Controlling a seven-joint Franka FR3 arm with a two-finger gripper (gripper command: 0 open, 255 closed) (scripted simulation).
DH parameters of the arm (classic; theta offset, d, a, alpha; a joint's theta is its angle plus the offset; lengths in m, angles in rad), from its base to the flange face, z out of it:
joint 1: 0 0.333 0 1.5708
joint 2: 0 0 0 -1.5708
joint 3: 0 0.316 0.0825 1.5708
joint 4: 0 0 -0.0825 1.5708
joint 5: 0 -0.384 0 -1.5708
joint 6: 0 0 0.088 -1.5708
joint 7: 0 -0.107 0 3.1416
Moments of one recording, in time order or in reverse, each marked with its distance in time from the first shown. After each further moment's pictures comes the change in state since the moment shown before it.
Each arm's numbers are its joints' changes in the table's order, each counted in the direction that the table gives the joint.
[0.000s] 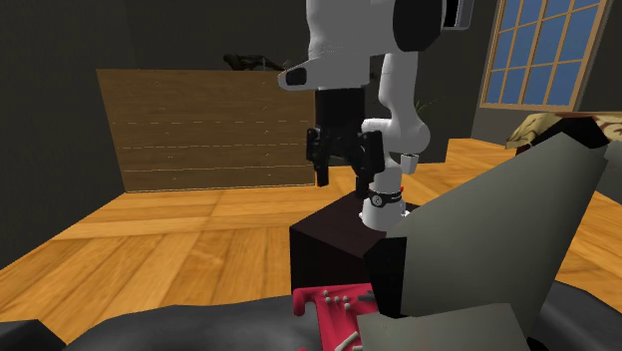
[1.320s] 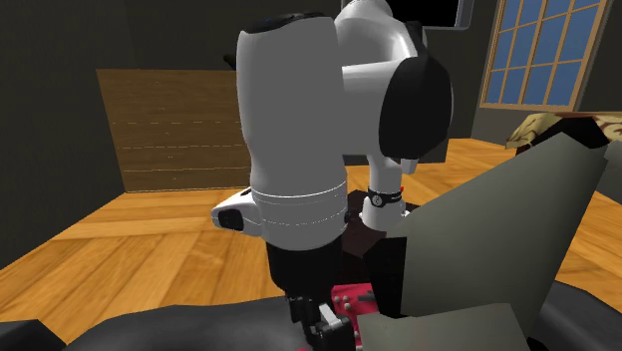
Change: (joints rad) arm 0.106 -0.691 -0.004 0.596 0.156 0.048 -0.393
